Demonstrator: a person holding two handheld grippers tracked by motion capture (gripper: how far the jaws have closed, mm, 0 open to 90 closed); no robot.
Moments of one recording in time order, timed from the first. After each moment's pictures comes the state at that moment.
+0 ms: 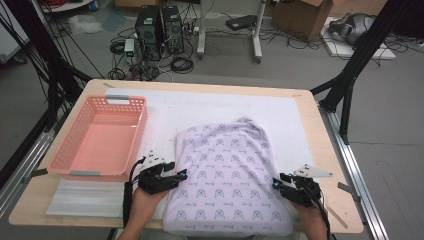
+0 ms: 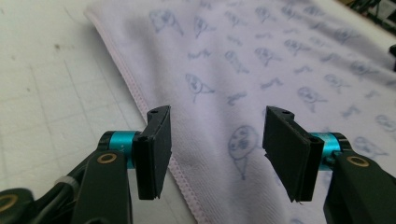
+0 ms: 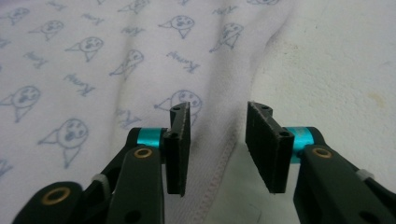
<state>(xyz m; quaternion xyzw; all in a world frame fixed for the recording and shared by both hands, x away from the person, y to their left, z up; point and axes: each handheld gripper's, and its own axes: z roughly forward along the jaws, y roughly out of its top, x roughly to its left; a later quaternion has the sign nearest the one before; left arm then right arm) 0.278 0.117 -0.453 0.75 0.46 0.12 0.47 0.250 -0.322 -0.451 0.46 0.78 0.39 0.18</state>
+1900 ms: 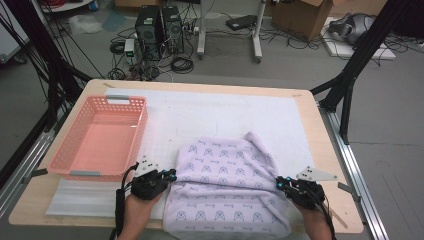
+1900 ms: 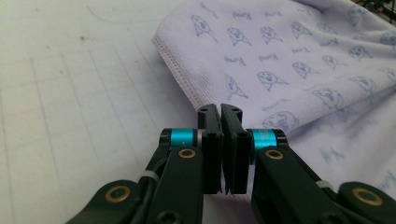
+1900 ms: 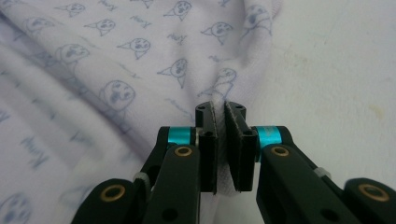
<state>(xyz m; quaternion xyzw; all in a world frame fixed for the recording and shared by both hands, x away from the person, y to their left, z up) 0.244 0.132 -0.443 0.74 0.45 0.14 0.47 0.234 -0.325 -0.439 0.43 0.79 0.41 0.18</state>
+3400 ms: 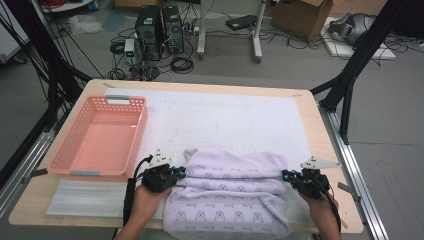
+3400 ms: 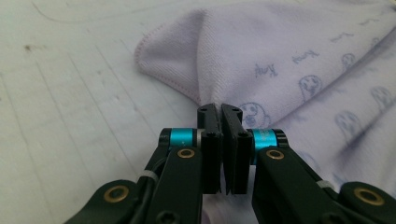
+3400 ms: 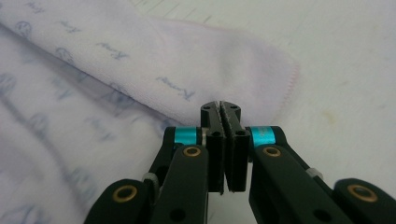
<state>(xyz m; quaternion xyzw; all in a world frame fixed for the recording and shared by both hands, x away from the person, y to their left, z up) 0.270 0.113 -0.444 0.78 0.42 0.11 0.46 0.260 -0.340 -0.431 0.44 0.80 0.38 0.17</state>
